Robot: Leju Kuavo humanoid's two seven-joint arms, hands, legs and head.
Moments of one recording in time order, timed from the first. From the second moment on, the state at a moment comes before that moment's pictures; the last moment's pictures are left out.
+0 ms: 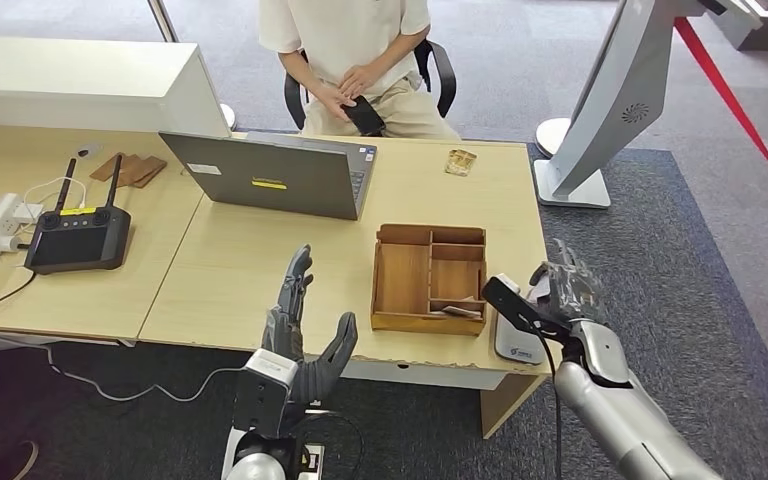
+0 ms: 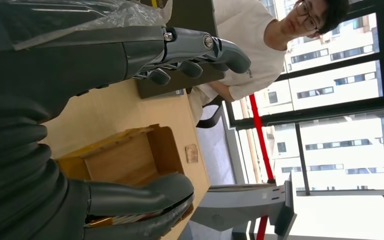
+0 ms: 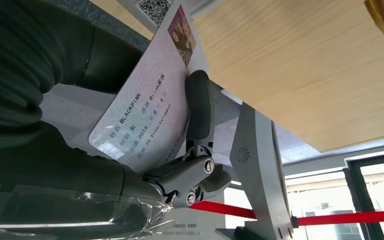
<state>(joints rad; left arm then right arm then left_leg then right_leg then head) -0.12 0.02 -0.74 -1.65 -0.11 0.63 -0.21 -0.64 -0.23 0.70 -0.66 0.77 -0.37 0.27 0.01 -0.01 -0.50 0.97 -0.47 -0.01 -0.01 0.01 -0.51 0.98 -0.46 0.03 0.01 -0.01</state>
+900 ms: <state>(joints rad) -0.09 0.02 -0.72 -1.69 -0.15 0.63 -0.17 -0.60 -0.19 0.71 -0.64 0.75 -0.35 0.26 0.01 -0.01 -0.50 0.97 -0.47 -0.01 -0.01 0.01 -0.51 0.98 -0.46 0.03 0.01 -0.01</state>
